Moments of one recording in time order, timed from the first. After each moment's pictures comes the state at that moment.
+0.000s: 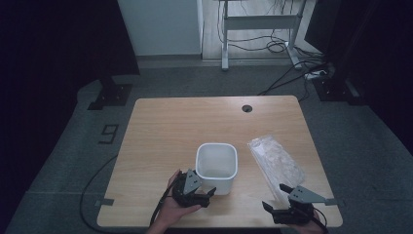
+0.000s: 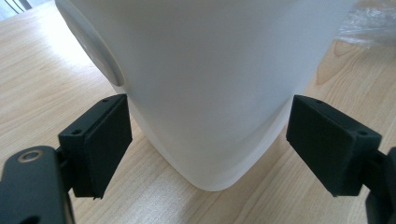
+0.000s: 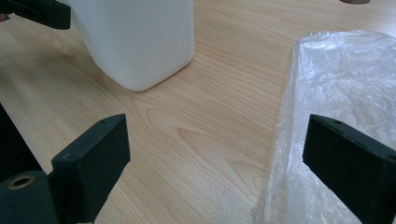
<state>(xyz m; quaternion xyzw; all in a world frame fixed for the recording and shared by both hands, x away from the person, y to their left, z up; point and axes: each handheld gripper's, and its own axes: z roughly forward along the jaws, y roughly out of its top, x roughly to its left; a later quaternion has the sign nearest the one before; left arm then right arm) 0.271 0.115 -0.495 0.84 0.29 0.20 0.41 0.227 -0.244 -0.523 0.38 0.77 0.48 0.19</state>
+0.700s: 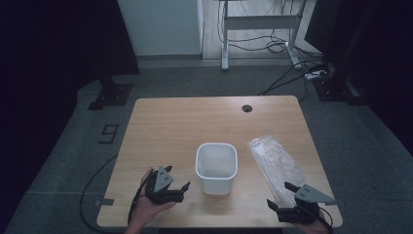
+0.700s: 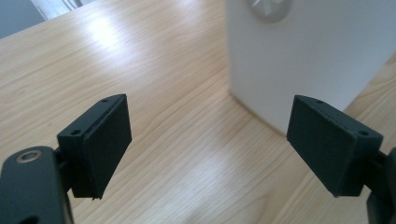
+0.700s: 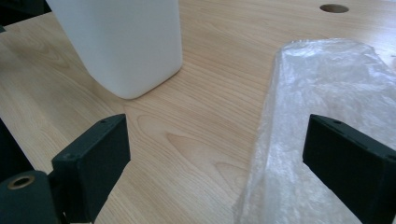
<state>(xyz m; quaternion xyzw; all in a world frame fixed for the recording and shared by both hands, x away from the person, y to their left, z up) 0.274 0.192 -0.489 0.82 0.34 0.24 0.40 0.226 -0.257 -0.516 0.38 0.76 0.49 0.20</state>
